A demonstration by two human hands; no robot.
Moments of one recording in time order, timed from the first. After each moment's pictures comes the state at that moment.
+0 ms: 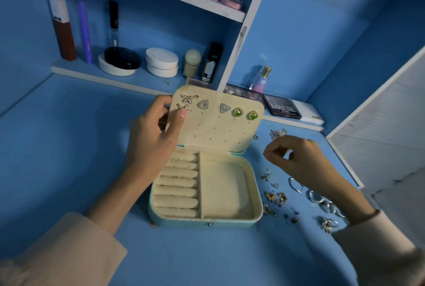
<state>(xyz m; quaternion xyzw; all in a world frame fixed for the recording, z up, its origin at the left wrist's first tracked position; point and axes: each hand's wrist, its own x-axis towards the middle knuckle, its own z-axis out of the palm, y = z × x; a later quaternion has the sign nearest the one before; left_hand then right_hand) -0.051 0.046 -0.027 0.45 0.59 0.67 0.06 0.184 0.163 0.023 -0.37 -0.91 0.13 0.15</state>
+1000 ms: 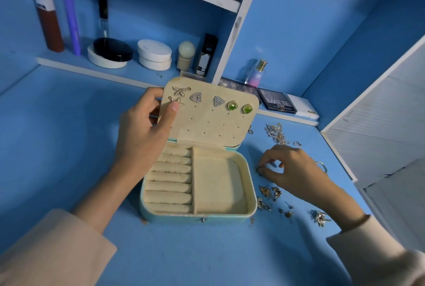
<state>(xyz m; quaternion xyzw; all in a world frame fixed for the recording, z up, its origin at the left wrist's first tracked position) -0.051 0.042 -0.025 0.44 0.59 0.67 0.07 0.199 0.156 0.005 -0.38 -0.92 0.08 0.06</state>
